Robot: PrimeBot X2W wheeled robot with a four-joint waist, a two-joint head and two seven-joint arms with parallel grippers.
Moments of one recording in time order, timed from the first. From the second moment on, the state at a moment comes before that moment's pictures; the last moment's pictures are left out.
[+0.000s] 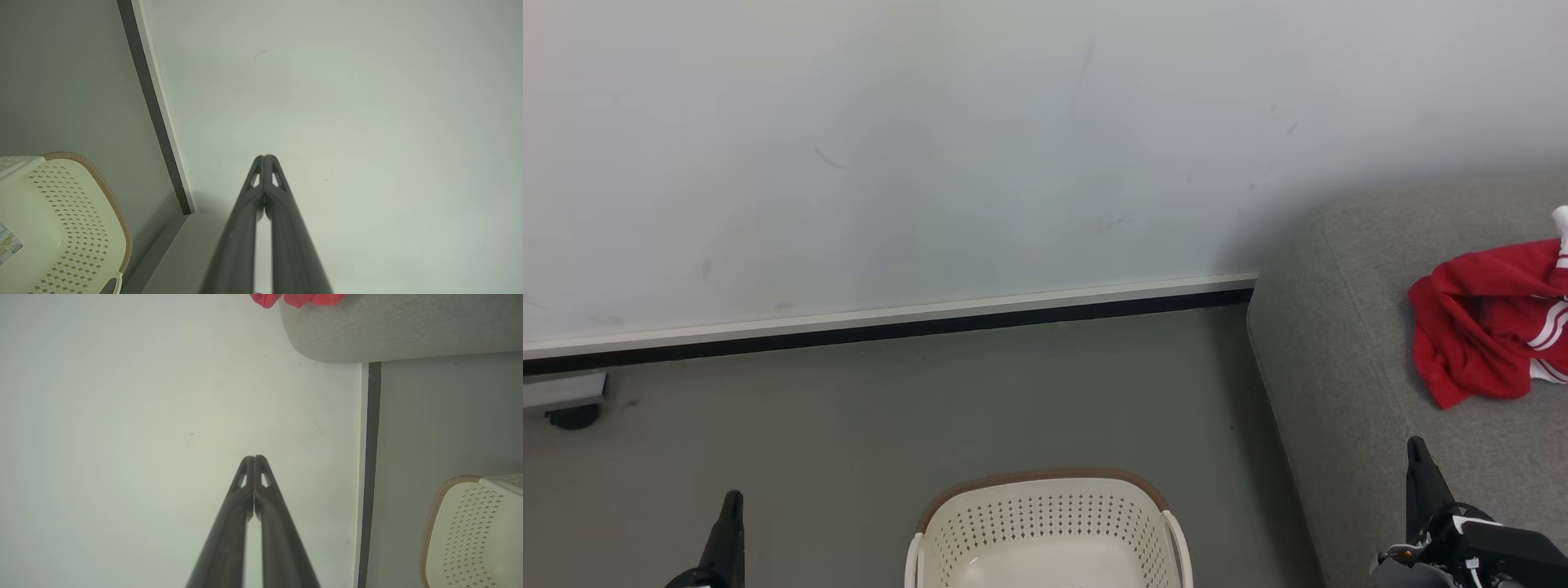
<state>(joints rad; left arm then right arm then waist) -0.16 0.05 0.15 0.29 -1.59 -0.11 0.17 -0.11 -0.17 0.07 0.23 1.75 0.13 -0.07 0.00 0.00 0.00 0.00</state>
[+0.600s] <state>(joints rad) -0.16 0.05 0.15 0.29 -1.59 -0.11 0.17 -0.11 -0.17 0.08 0.23 1.75 0.13 -0.07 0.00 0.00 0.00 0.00</state>
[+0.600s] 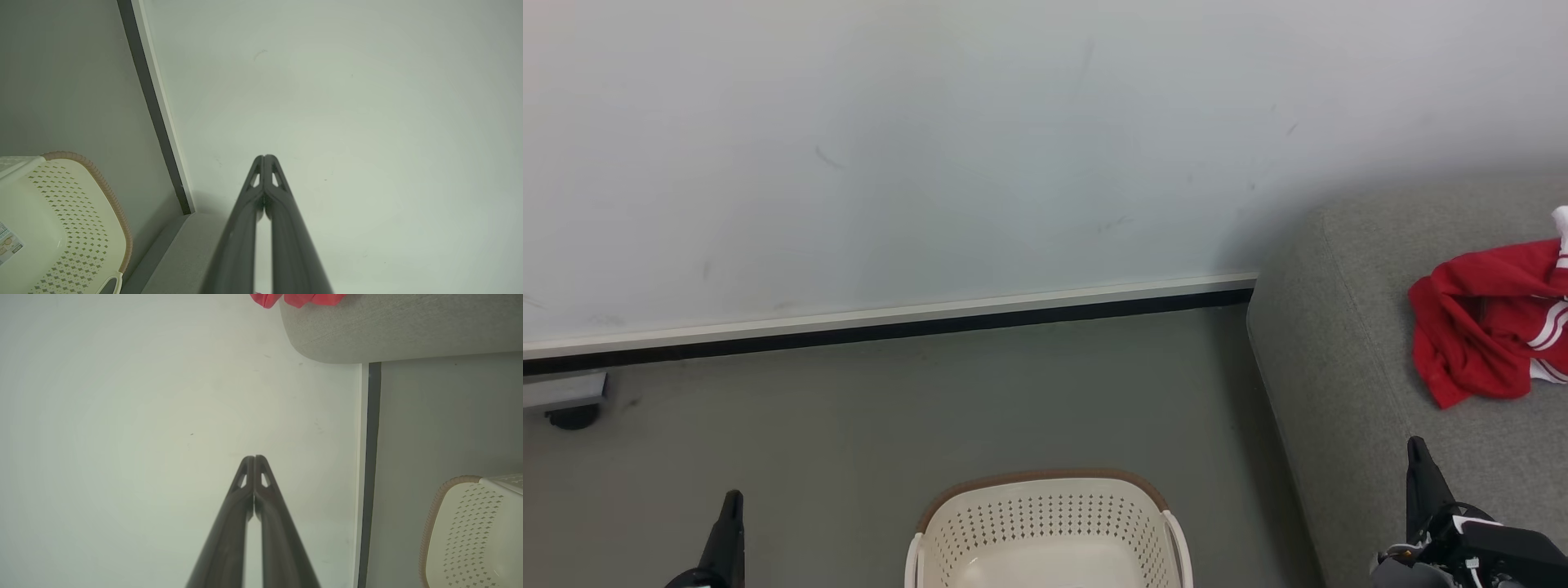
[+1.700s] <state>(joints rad) -0.16 0.05 0.15 0.29 -1.59 -0.11 0.17 -0.11 -0.17 0.08 0.23 1.76 0.13 -0.07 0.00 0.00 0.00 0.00</state>
